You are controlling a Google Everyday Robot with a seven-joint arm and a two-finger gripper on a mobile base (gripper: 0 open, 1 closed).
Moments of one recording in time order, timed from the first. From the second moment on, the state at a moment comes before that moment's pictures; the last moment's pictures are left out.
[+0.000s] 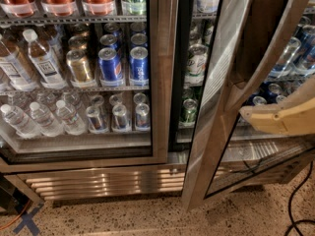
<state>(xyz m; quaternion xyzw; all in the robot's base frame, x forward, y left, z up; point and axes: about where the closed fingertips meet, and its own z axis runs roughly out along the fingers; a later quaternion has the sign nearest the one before) 0.369 -0.161 1.081 -0.39 0.71 -0.06 0.58</state>
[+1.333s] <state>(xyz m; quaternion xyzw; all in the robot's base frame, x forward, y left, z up) 0.369 -0.161 1.081 -0.39 0.71 -0.06 0.58</state>
